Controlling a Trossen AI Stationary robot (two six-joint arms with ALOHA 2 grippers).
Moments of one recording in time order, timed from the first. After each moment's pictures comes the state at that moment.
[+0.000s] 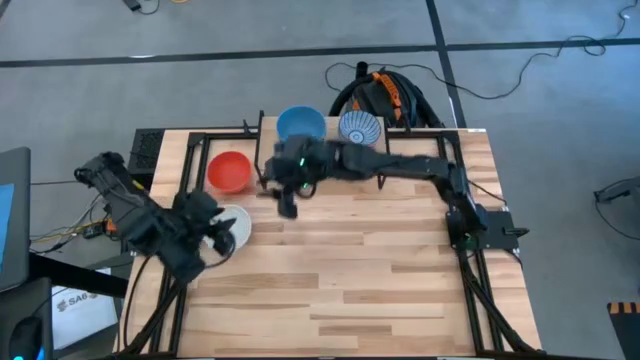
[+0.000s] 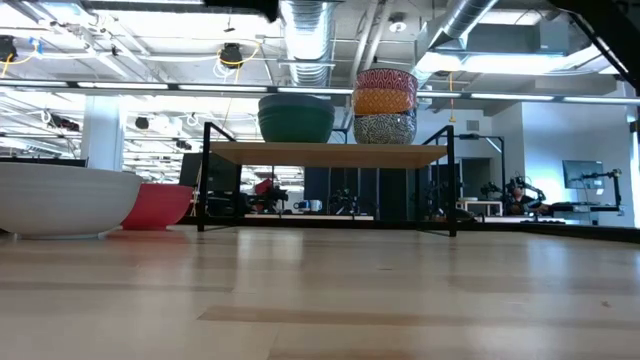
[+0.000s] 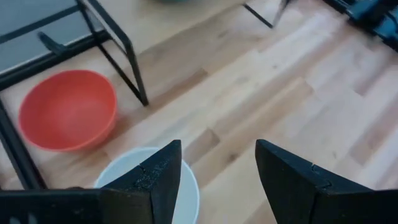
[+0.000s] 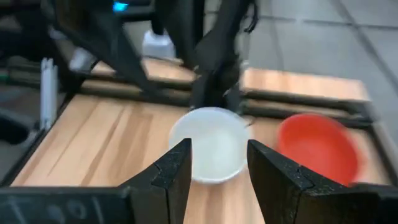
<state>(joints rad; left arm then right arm) -0.74 1.23 1.41 -1.54 -0.82 -1.56 -0.06 2.13 2.27 -0.58 -0.13 -0.11</state>
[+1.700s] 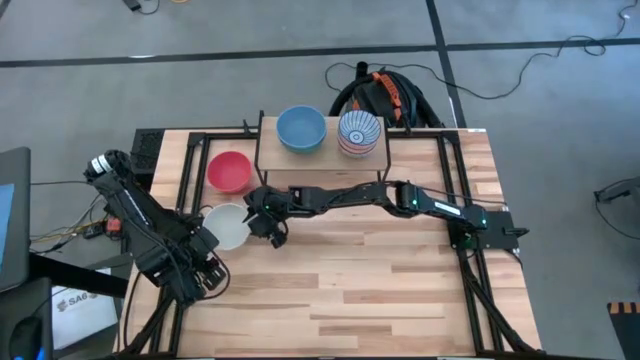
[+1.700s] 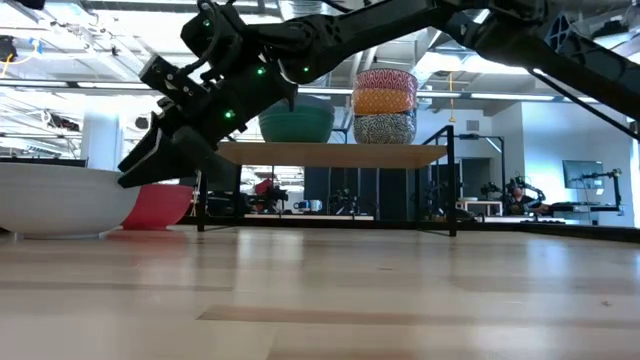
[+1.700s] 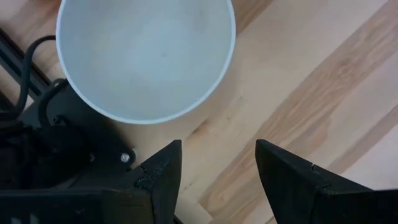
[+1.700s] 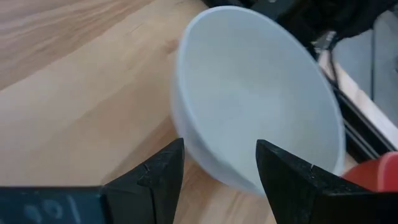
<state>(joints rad) -0.93 1.23 0.98 -1.32 -0.35 -1.74 -0.03 2.59 2.27 -0.27 -0.19 -0.75</state>
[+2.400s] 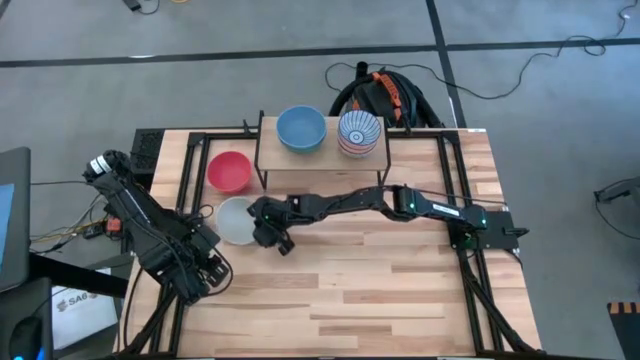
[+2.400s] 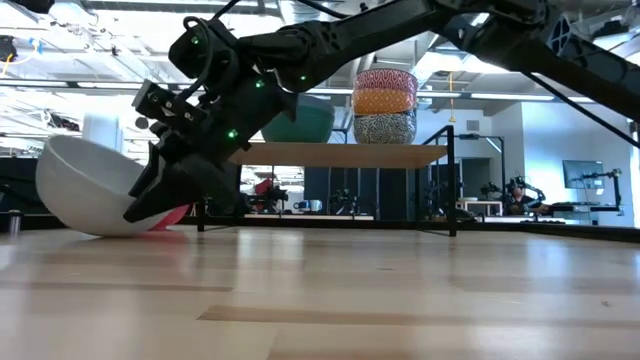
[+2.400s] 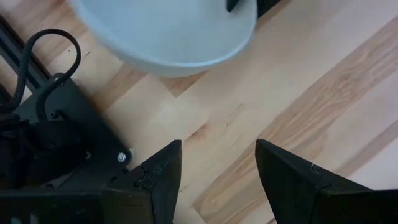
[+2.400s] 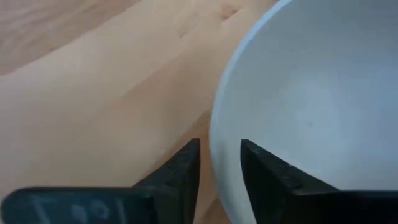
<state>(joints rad) -0.89 1.23 0.98 -1.32 -0.35 -1.78 -0.01 2.63 2.26 -0.37 -0.18 -0.80</state>
